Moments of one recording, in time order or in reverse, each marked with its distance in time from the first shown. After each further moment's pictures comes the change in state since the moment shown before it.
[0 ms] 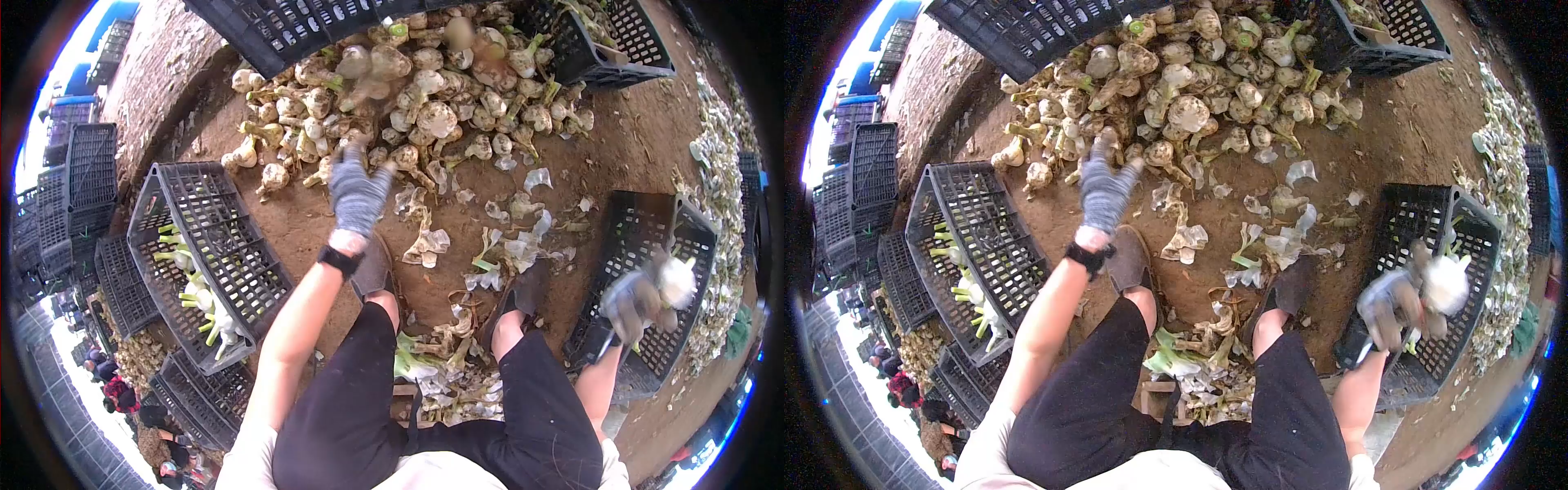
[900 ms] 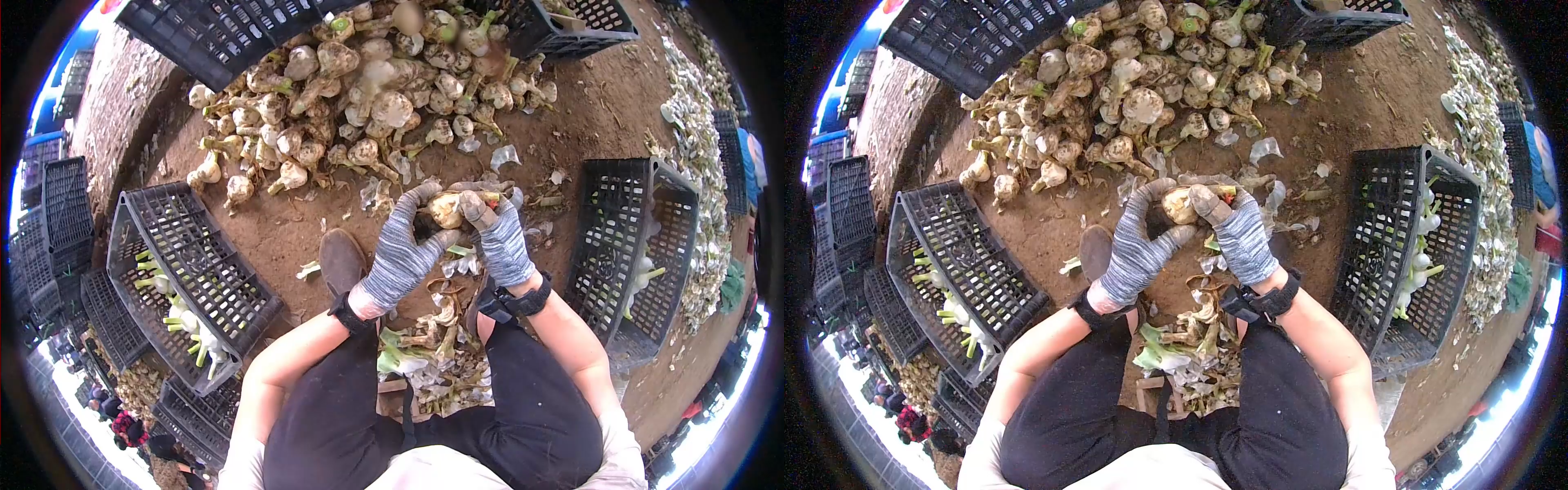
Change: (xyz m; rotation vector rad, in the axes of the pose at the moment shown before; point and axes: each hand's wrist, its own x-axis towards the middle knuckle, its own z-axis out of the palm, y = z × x) left_hand -0.091 0.087 -0.006 -1.115 -0.633 -0.122; right_hand 0.068 0.101 -0.061 -1.351 0.739 0.057
